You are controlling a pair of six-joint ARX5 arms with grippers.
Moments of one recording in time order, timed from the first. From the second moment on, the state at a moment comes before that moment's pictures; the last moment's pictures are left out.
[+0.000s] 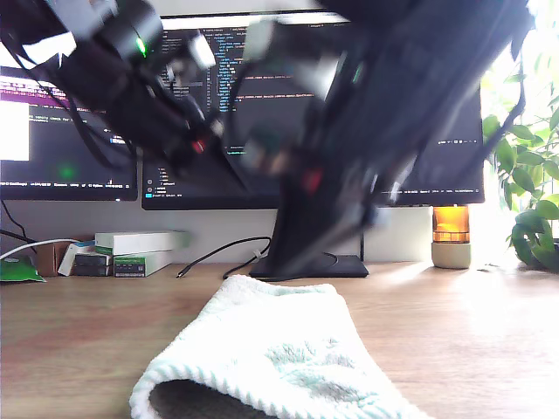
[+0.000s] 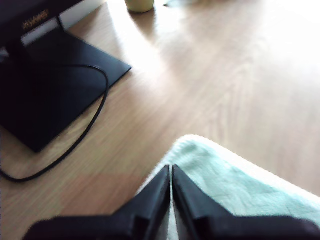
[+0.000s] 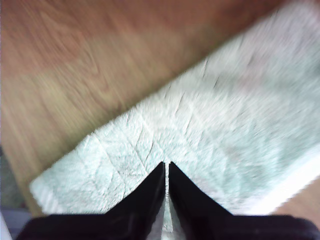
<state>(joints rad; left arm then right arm) -0.46 1.64 1.09 -0.11 0.47 0.33 0.87 1.41 0.77 -0.19 -0.08 -0.06</state>
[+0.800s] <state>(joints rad) -0.63 1.13 0.46 0.09 0.49 0.09 0.85 1.01 0.54 -0.24 -0.10 -0.10</state>
